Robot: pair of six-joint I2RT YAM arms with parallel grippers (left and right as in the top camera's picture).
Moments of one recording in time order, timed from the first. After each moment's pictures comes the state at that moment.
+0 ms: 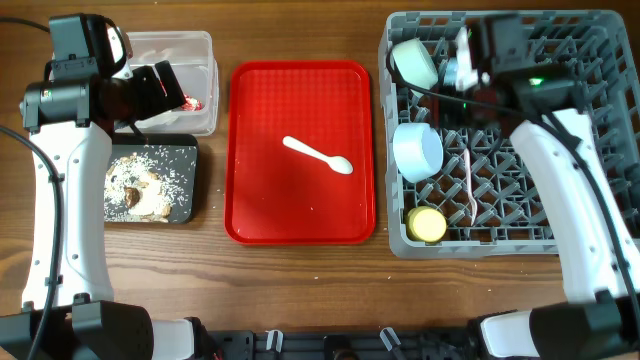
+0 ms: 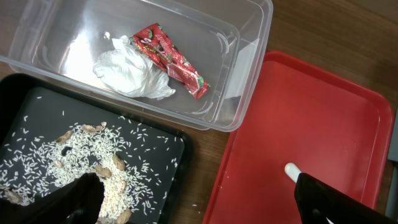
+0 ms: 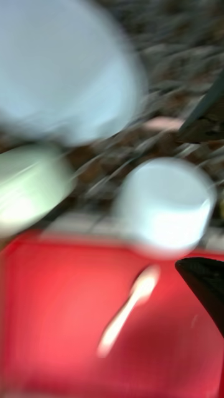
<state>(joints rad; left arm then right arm) 0.13 1.57 1.57 -1.02 0.05 -0.24 0.21 1.58 1.65 -1.11 -0.03 0.11</state>
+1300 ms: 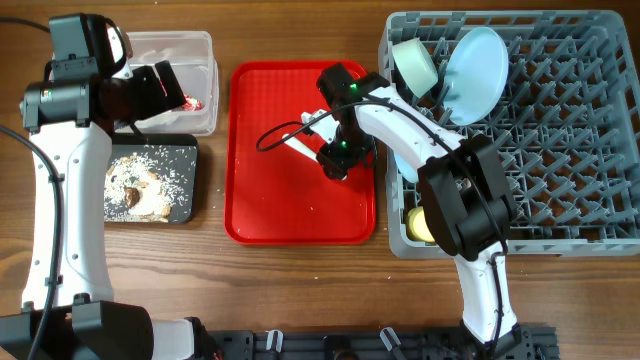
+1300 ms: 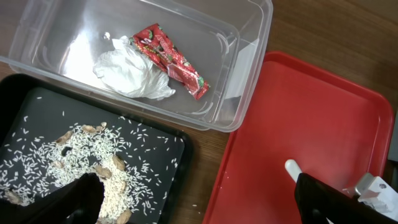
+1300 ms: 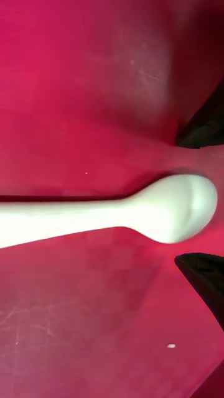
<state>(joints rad) 0.13 1.57 1.57 -1.02 0.05 -0.24 0.52 2.24 1.71 -1.04 -0.21 -0.36</state>
